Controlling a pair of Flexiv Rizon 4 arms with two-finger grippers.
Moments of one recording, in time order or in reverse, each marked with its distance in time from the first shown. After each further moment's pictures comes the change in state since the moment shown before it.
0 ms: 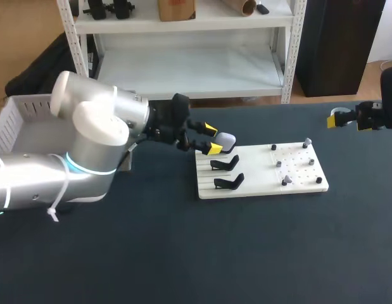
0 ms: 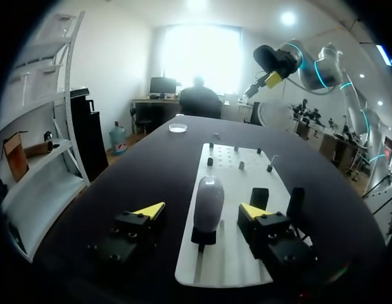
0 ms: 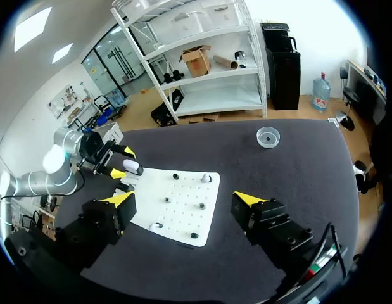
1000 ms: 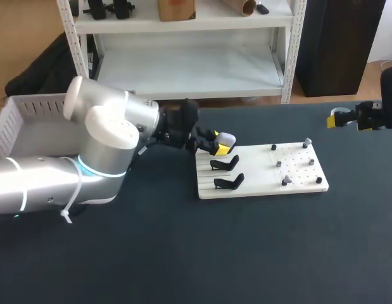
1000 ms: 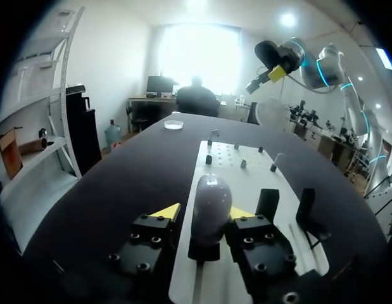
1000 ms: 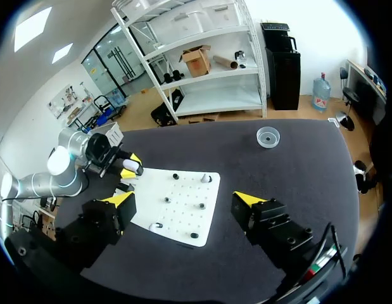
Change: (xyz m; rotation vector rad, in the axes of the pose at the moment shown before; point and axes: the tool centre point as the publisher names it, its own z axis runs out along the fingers) left arm 0.006 -0.001 0.025 0.032 -0.003 -0.009; right arm 0.000 0.000 0.000 0.000 0.000 0.000
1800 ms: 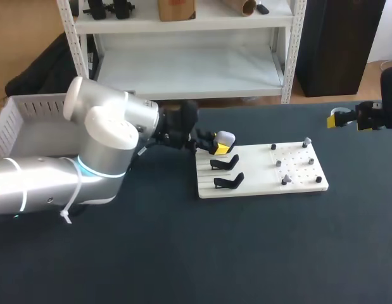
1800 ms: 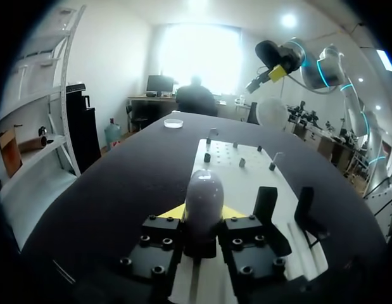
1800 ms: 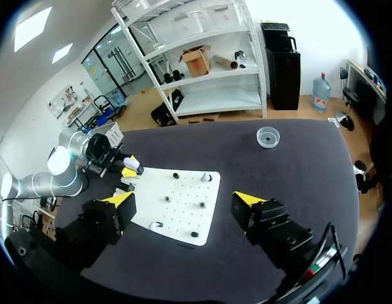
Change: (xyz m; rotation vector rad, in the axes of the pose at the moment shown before) left arm 0.002 -0.001 0.000 0.004 0.002 -0.009; right arm 0.000 0.000 0.000 0.000 0.000 0.000
